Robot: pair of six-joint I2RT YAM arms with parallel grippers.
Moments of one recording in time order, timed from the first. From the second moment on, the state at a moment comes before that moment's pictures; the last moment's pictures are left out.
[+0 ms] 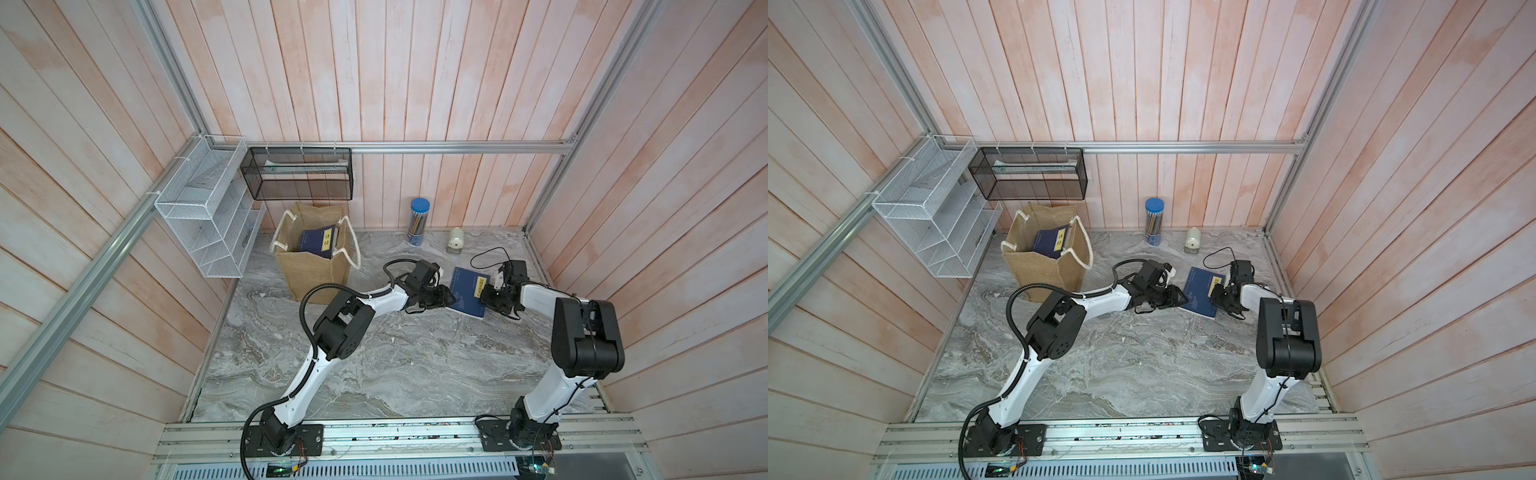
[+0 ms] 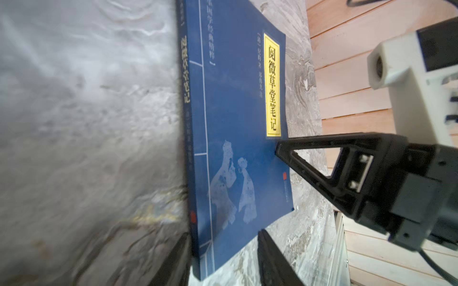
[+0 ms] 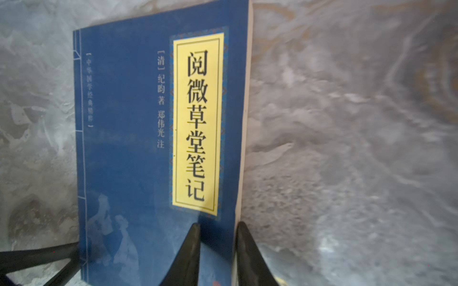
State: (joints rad) left arm -0.76 2.40 1.76 -0.09 0.50 -0.72; right arm 0.00 1.77 0.99 -0.32 -0.20 0.35
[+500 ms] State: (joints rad) left arm -0.71 1.91 0.96 0.11 0.56 -0.86; right arm 0.39 1.76 0.96 -0.30 -0.22 0.42
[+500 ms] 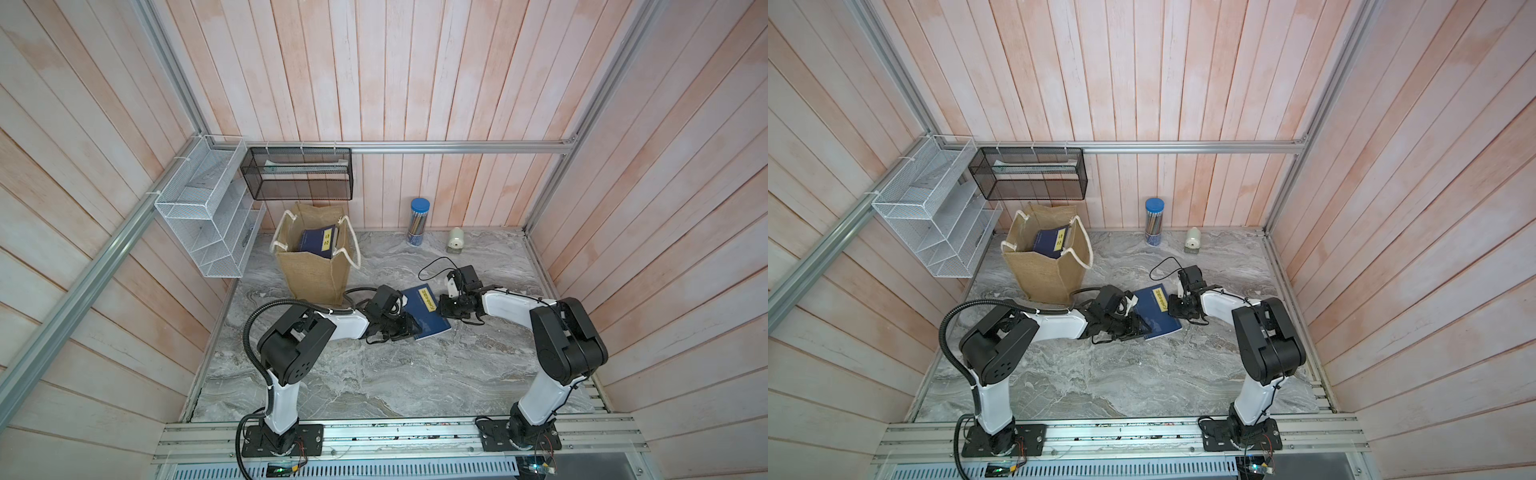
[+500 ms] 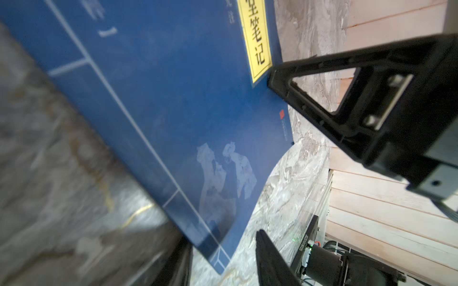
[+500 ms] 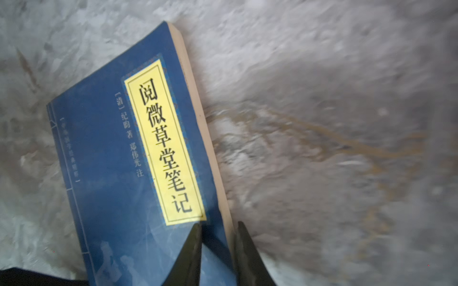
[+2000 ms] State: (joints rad) left arm -0.43 1.26 0.86 0.24 0.71 -0.64; right arm 0.45 1.12 0.95 -0.09 -0.37 0.62
